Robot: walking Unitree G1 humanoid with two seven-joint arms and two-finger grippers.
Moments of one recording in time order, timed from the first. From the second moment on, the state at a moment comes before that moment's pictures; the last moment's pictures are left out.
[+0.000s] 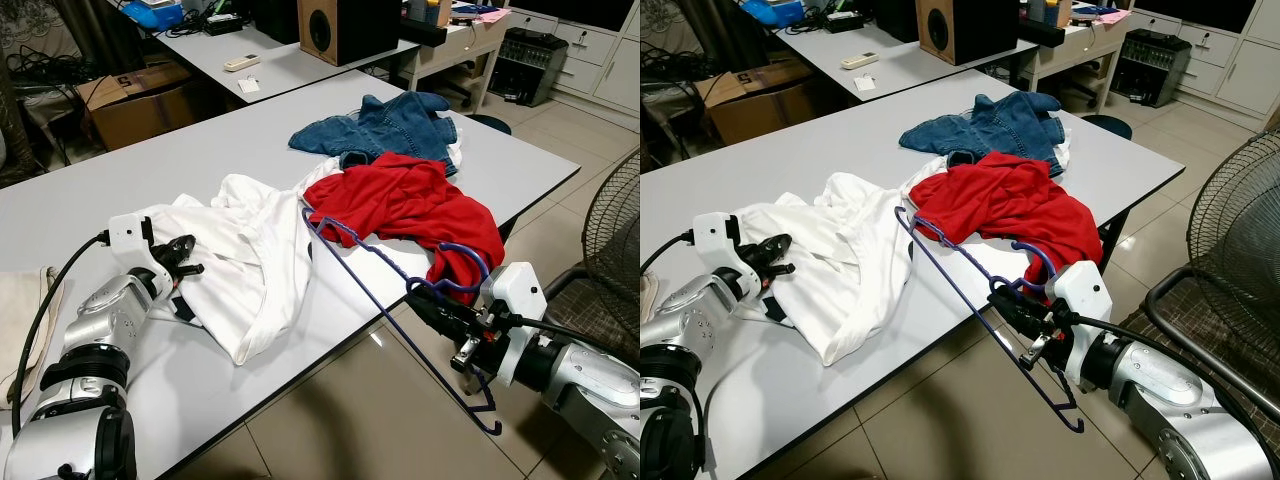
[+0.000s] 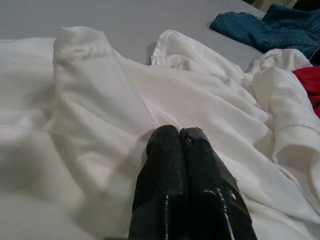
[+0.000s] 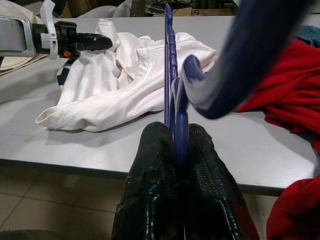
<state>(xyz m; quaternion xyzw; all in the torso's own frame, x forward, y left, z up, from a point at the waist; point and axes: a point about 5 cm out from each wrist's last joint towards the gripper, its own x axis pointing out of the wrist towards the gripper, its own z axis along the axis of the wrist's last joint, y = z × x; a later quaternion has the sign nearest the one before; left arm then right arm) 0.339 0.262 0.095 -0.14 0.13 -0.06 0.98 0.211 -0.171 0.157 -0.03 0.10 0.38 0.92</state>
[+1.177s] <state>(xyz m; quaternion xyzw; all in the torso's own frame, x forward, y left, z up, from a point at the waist) 0.290 0.362 0.122 0.06 0.11 0.18 0.98 0.216 -0.163 0.152 -0.02 0.09 0.38 0.92</state>
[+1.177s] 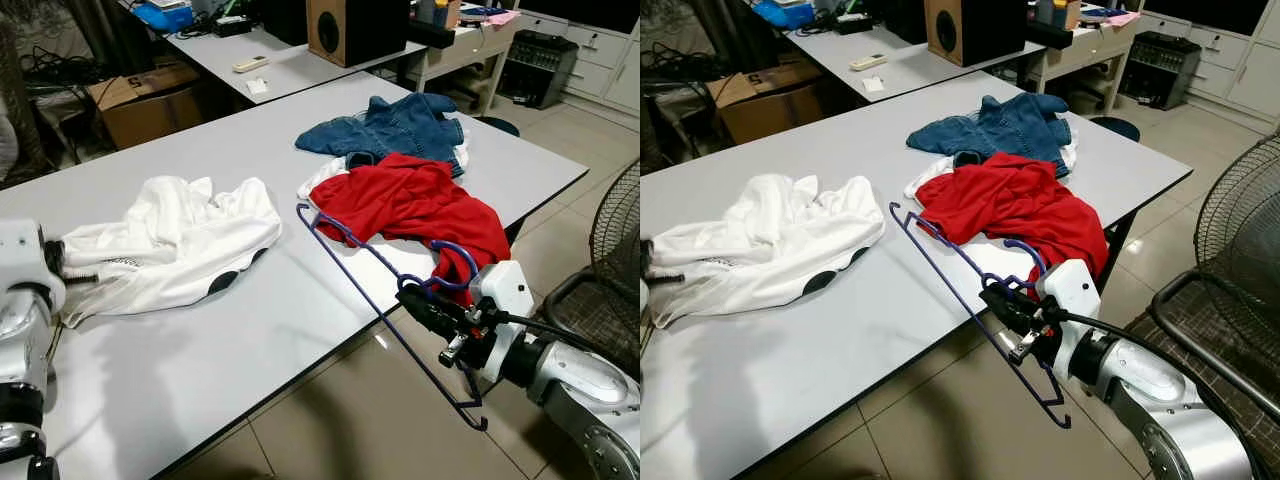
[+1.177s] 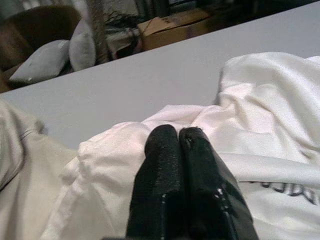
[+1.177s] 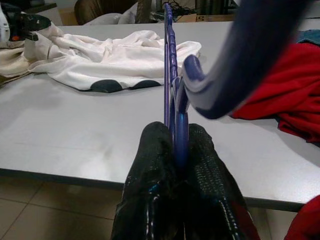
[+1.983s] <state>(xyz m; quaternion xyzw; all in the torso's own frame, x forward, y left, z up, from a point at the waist) 0.325 0.338 0.202 0.13 -0.01 0.02 0.99 0.334 -0.138 0.189 -0.34 0.07 0.50 0.79</state>
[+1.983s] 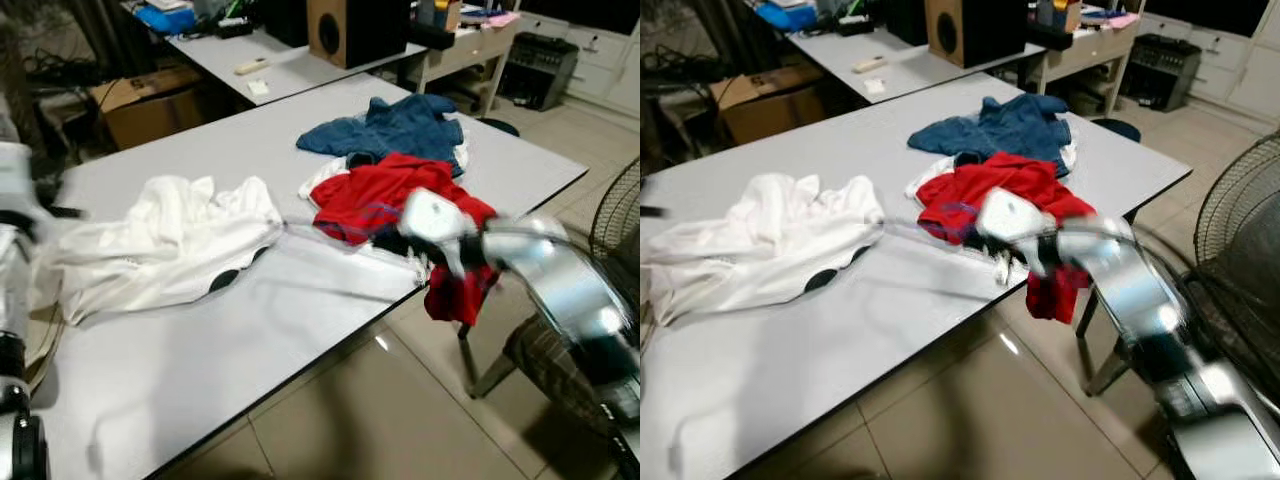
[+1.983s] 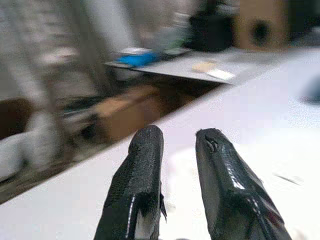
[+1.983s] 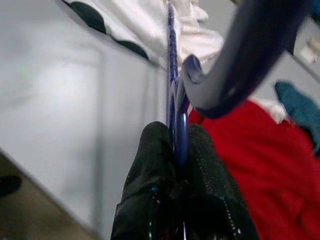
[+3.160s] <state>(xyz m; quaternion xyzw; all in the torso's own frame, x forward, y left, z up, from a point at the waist) 0.320 0.101 0.074 0.05 0.17 -0.41 0.89 0.243 -0.192 0.172 -0.12 0.00 0.29 0.95</state>
